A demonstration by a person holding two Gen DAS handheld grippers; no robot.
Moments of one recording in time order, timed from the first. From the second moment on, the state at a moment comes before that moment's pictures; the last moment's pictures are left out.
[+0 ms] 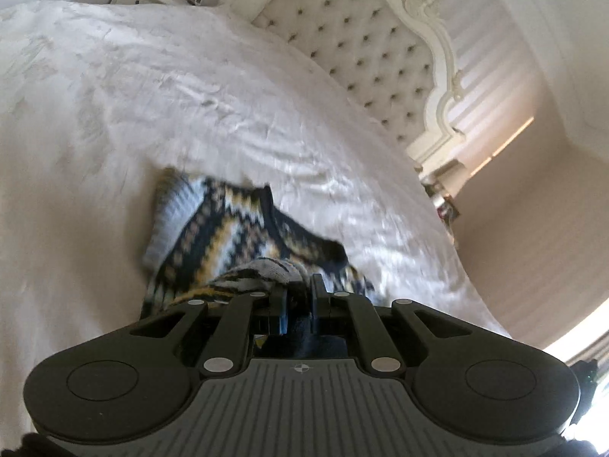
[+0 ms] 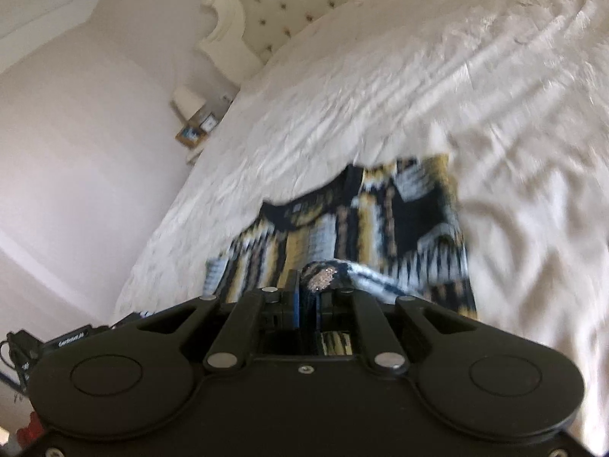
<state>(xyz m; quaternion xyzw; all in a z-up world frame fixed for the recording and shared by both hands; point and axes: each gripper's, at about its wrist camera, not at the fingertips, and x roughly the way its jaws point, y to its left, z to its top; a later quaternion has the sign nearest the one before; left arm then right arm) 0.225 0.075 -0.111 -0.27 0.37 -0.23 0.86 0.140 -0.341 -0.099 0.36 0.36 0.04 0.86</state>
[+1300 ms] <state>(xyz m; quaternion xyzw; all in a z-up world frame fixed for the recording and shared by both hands) 0.401 0.066 -0.178 -0.26 0.45 -0.18 0.84 0.316 -0.383 -0.224 0.44 0.46 -0.09 0.77</state>
